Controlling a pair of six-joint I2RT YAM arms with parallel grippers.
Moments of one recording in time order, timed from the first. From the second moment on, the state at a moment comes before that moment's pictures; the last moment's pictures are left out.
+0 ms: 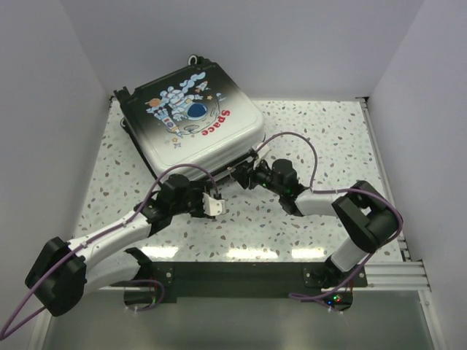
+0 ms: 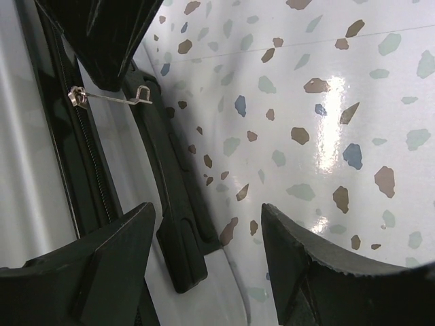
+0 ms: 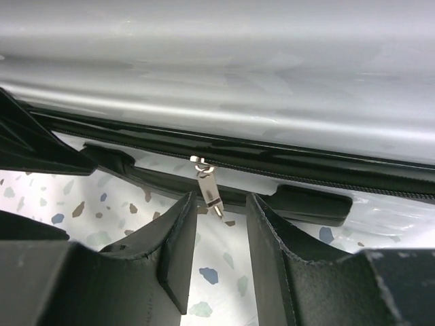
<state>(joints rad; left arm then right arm) -0.65 1.06 0.48 0.00 0.29 0.89 0.65 1.62 0.63 0.83 -0.26 0.17</state>
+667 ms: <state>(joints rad) -0.68 1.06 0.48 0.00 0.26 0.85 0.75 1.71 0.63 0.89 -0.04 0.09</state>
